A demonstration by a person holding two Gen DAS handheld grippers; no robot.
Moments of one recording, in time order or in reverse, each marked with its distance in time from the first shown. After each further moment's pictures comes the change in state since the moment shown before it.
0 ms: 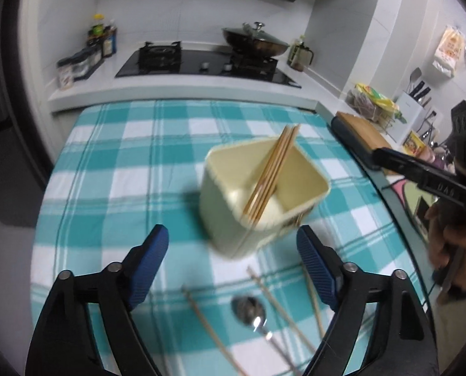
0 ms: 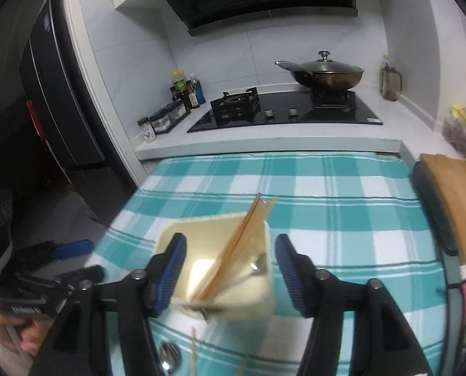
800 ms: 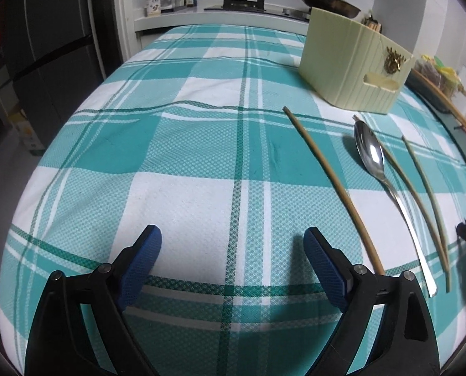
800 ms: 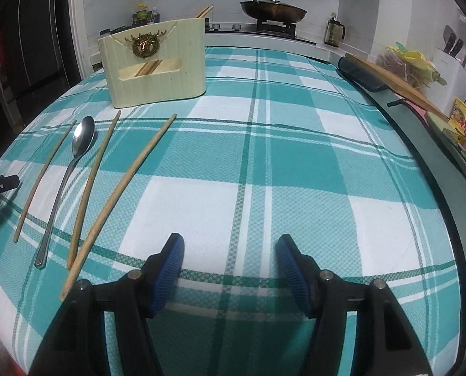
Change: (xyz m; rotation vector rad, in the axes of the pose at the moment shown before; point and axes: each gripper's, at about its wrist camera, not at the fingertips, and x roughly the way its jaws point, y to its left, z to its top) left arm 0.031 0.051 -0.212 -0.117 0.058 0.298; right arm -0.023 -0.009 -0.272 -0.004 0.147 -0.265
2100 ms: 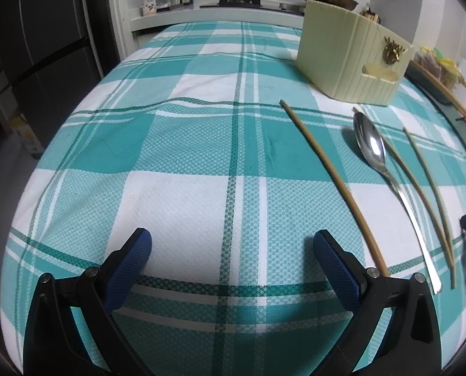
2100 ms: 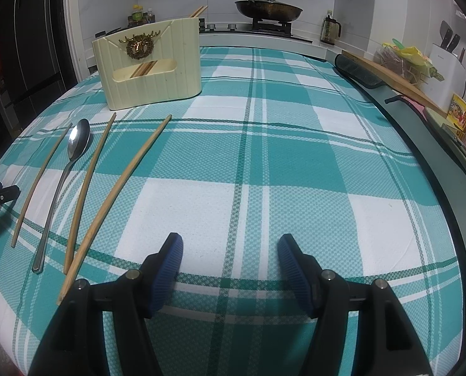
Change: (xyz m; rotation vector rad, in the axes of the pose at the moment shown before) left arm 0.000 -0.006 -0.001 0.009 0.005 0.001; right arm 0.002 0.000 0.000 0.010 -0.002 -0.004
